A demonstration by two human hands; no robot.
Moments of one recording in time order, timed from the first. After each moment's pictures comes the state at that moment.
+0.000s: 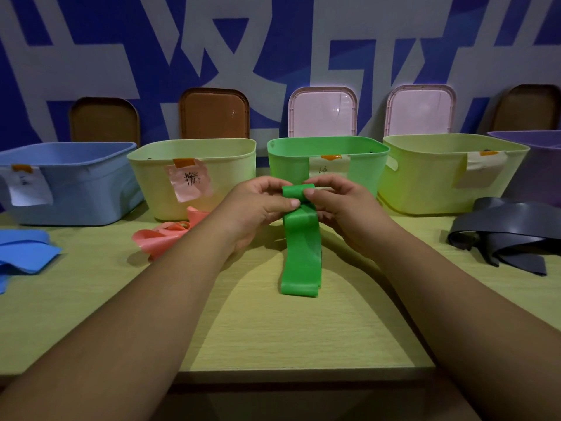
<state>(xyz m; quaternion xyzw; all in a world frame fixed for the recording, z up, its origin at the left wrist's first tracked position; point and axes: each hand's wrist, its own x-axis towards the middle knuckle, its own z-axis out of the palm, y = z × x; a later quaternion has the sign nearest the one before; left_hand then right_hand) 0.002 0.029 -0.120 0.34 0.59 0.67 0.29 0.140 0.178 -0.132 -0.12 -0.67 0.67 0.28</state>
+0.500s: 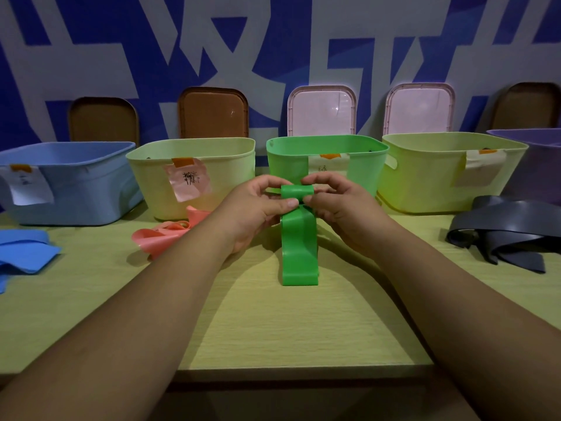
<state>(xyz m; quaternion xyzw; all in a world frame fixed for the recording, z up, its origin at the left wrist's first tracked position) 0.000 0.028 -0.124 0.35 0.60 0.66 0.31 0.140 0.179 -0.133 -0.11 -0.66 0.69 0.26</state>
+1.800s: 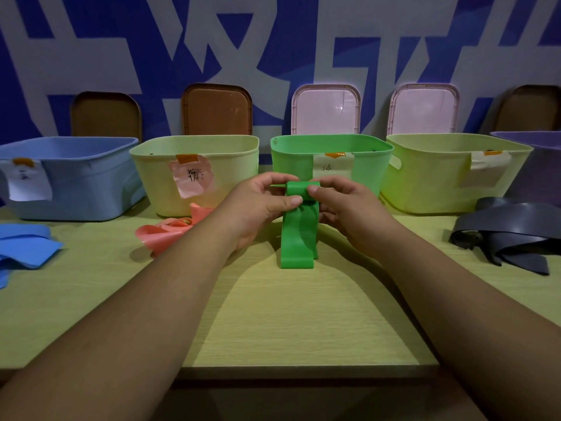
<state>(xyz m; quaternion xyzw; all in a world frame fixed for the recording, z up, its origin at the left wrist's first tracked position) -0.004 0.030 -0.126 0.36 0.57 0.67 0.30 0.141 0.175 -0.135 -0.11 -0.68 0.68 0.27</state>
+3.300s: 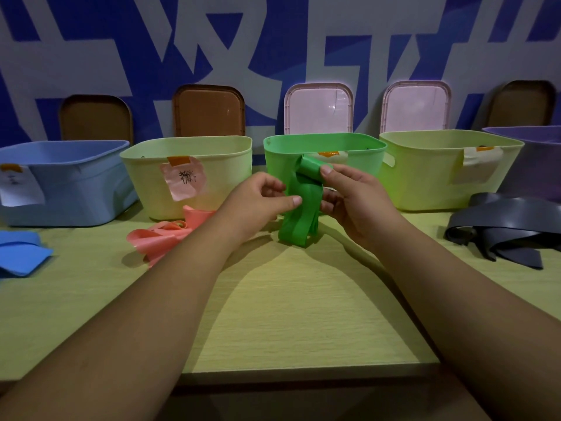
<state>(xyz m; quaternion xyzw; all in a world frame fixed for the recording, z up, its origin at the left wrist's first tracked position) -0.008 0.036 -0.128 0.41 0.71 0.55 0.15 0.146 0.178 -0.124 -0.09 -0.59 0.74 0.31</state>
